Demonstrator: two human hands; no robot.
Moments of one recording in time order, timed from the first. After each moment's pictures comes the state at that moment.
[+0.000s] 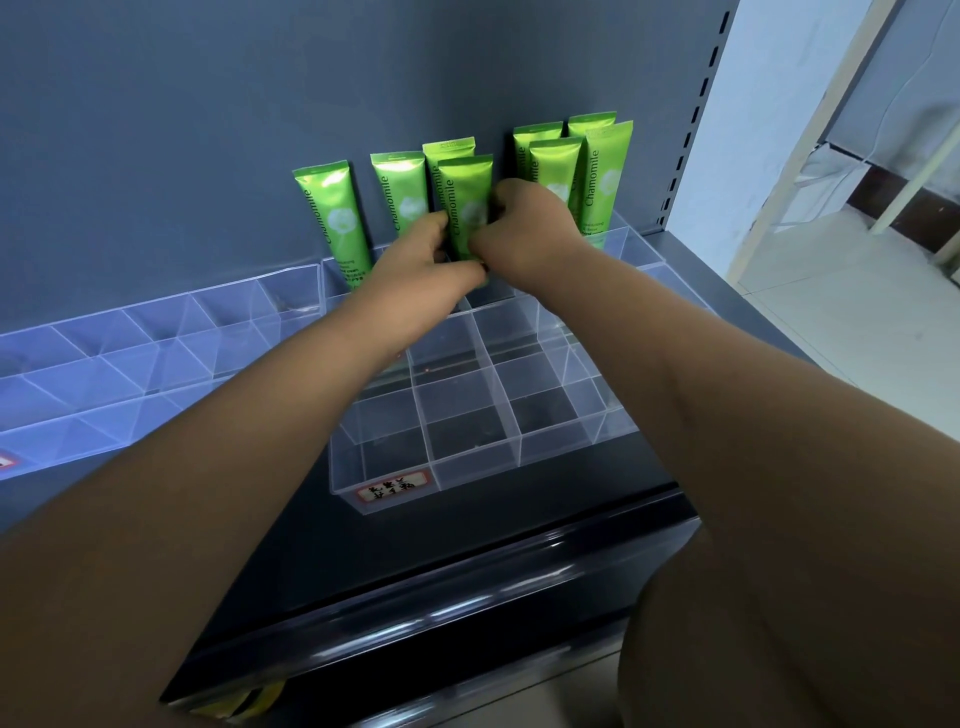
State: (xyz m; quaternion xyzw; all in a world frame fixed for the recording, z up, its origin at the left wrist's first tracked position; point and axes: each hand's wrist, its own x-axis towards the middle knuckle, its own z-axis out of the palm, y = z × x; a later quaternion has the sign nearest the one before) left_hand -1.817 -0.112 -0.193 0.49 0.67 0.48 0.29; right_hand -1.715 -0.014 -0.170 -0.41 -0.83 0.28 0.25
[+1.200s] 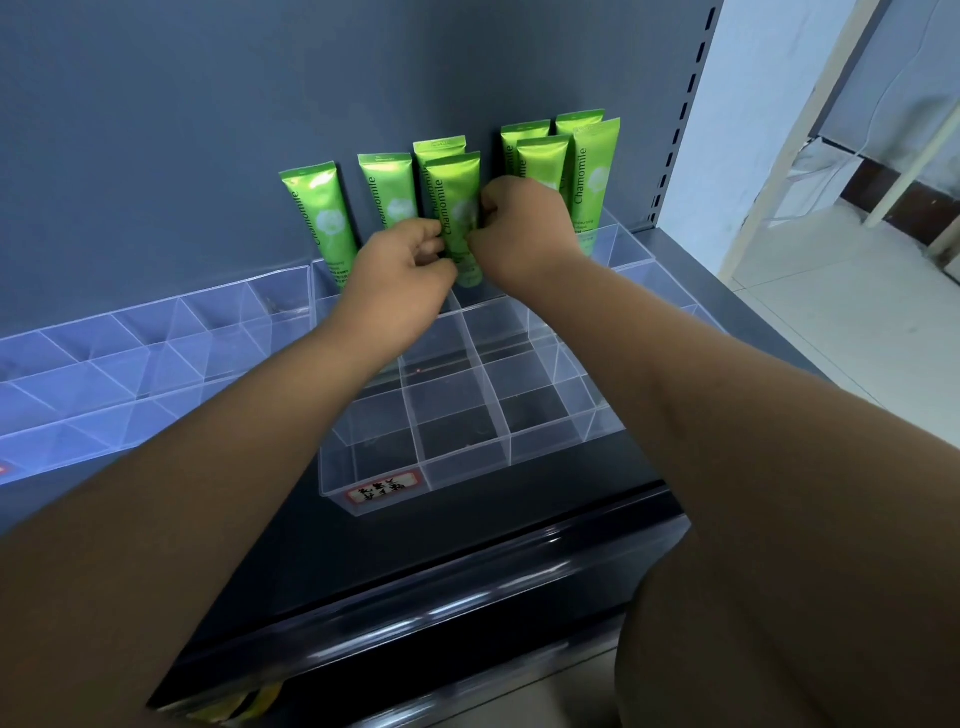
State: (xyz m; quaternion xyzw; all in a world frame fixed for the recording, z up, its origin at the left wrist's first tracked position) left_hand -1.813 -0.119 -0.195 0.48 0.72 0.48 0.16; right_hand -1.711 -0.011 -0.175 -0.42 -0.84 0.21 0.28
